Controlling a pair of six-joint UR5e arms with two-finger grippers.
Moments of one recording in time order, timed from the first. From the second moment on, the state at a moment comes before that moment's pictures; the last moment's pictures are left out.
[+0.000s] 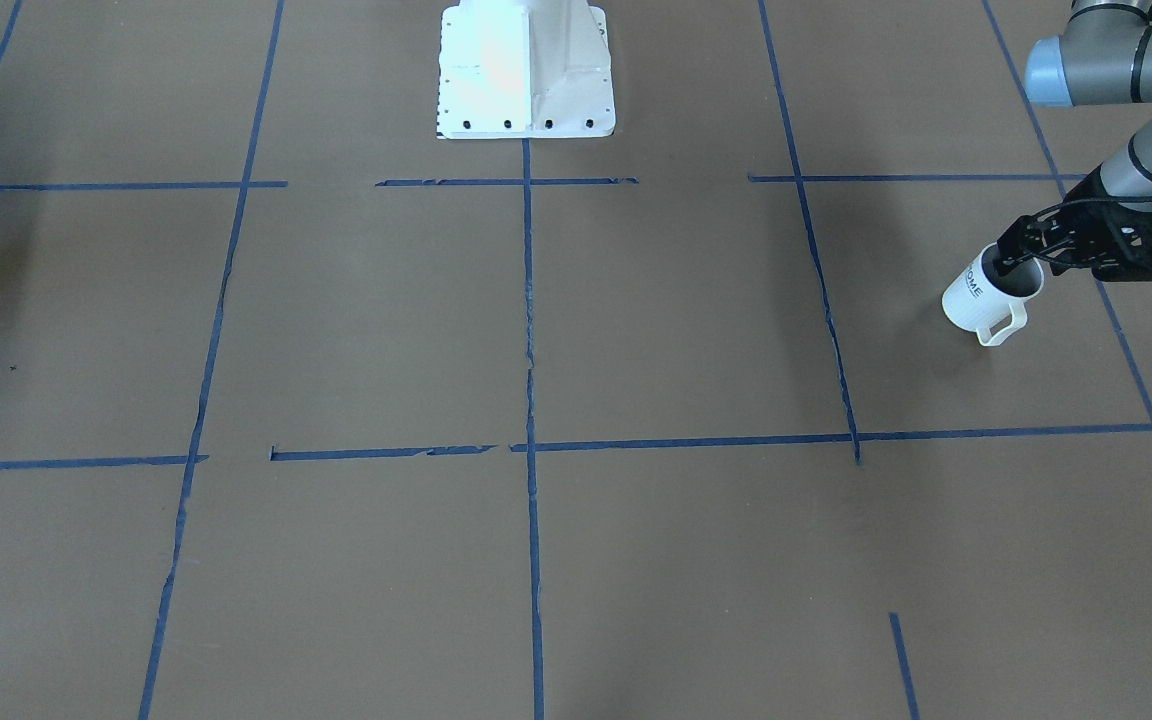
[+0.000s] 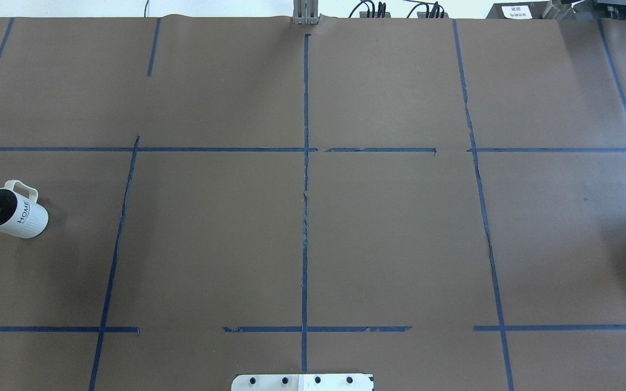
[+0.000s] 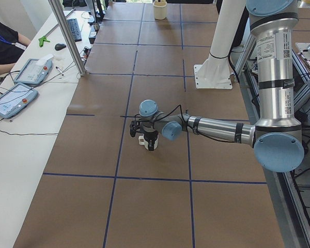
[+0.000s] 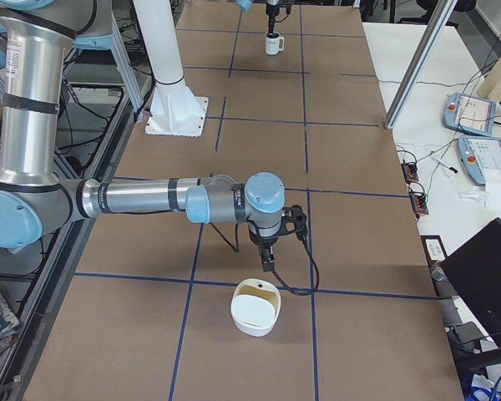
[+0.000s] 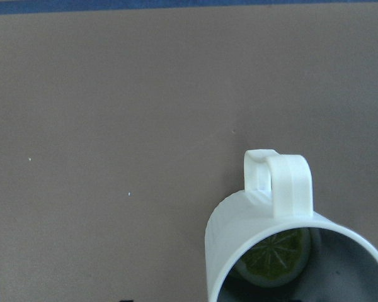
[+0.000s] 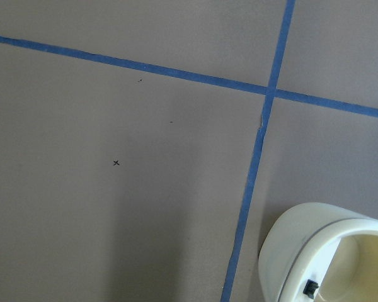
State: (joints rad) left arm -1.03 -1.43 -1.77 -1.99 -2.24 -0.69; right arm 1.53 -1.75 1.84 -1.57 2.39 -0.12
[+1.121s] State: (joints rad) left arm -1.14 -1.48 -1.82 -1.97 -2.25 -0.90; right arm 1.48 -1.72 1.82 -1.43 2.38 -0.12
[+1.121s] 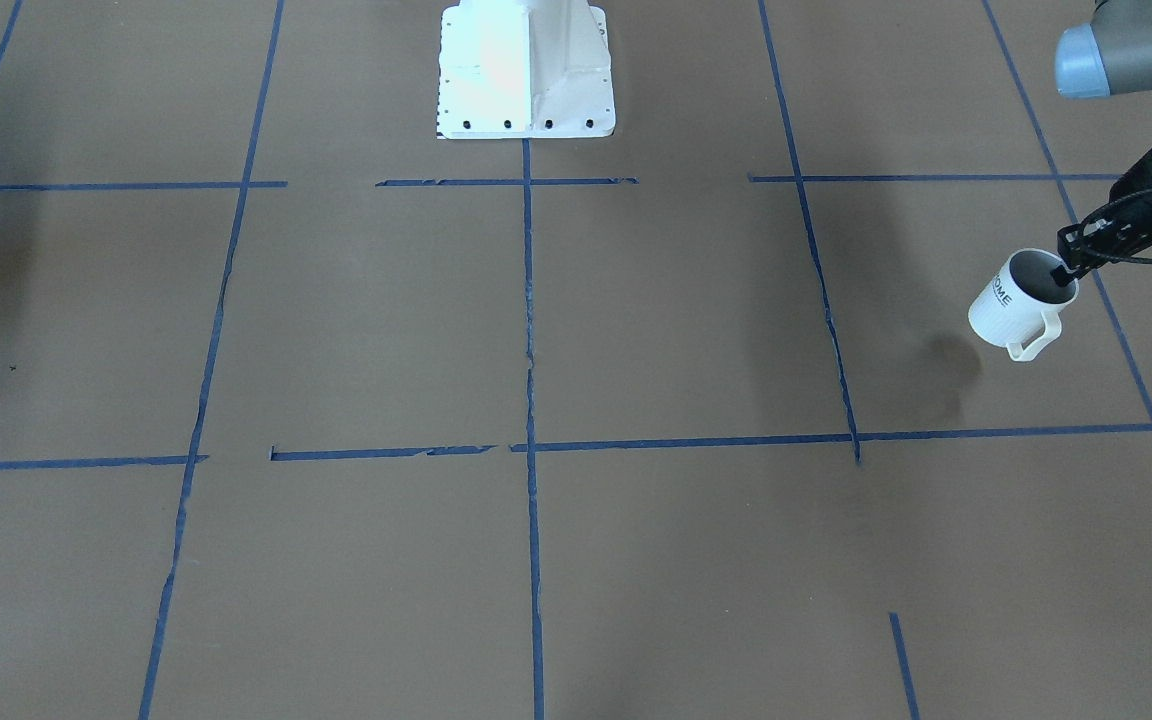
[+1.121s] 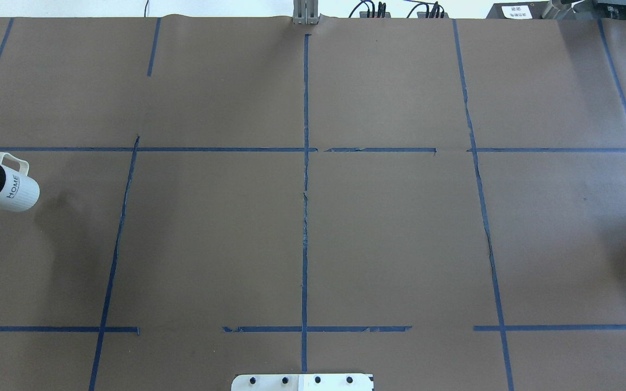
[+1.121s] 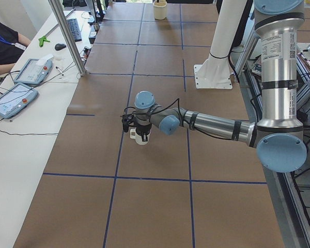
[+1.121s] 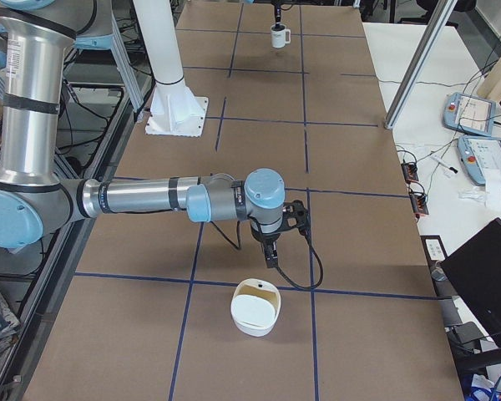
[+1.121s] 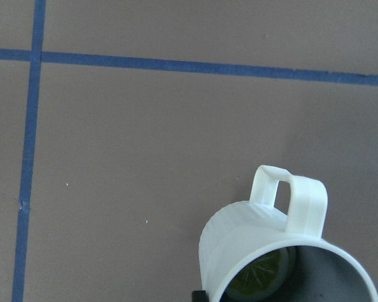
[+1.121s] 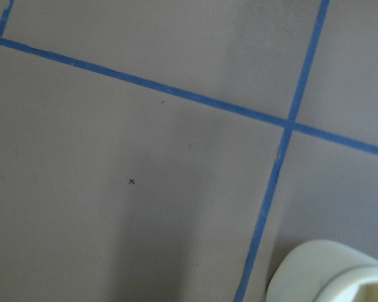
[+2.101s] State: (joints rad) left arm -0.92 -2.10 -1.83 -1.46 -2.25 -1.73; right arm 1.16 -1.32 1.68 -1.05 2.30 0.06
